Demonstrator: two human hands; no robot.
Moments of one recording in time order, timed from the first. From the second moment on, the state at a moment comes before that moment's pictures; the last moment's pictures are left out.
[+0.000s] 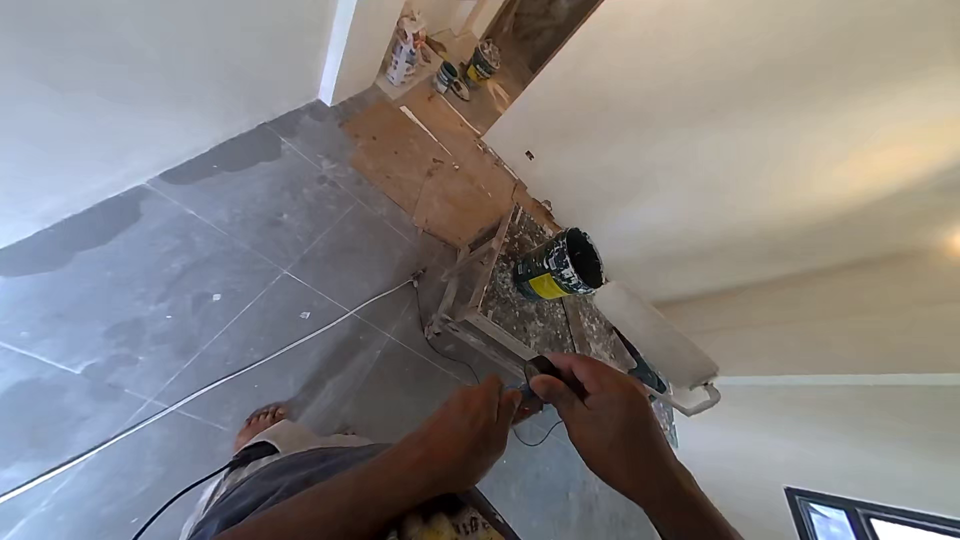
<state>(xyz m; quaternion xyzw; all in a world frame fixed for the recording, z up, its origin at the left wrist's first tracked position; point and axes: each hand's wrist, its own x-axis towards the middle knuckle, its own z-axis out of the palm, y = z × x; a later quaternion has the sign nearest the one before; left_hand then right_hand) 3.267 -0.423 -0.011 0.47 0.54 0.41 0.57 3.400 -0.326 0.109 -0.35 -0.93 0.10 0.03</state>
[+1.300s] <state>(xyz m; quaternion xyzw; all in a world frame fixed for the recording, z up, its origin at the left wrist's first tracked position) 3.237 -0.430 0.009 0.47 0.40 0.52 0.59 3.448 -0.308 0.014 -0.23 -0.90 0.30 0.23</state>
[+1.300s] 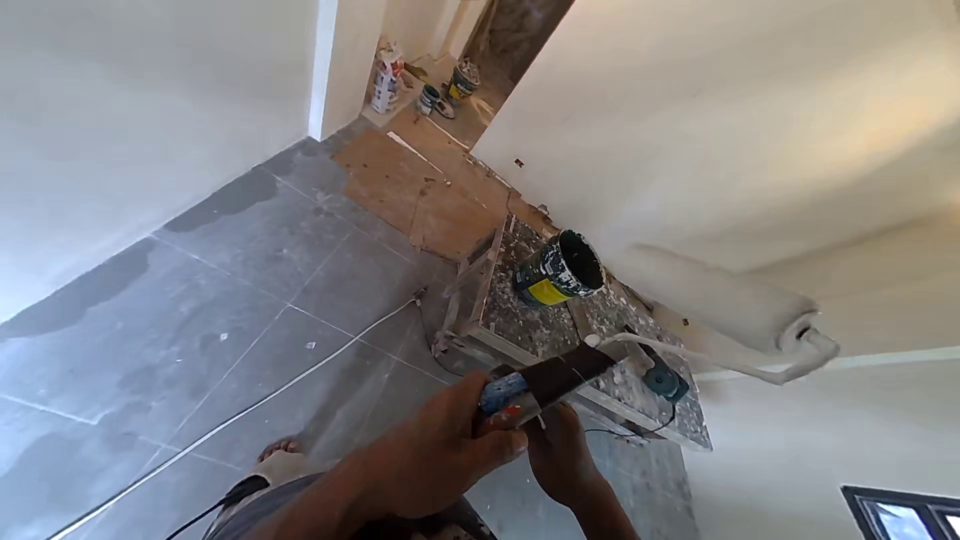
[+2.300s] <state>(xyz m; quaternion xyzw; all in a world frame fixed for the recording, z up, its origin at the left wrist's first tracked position) 3.266 -0.441 0.018 0.58 0.63 0.26 0.44 3.419 -0.313 0.098 -0.17 -0.98 0.07 -0.02</state>
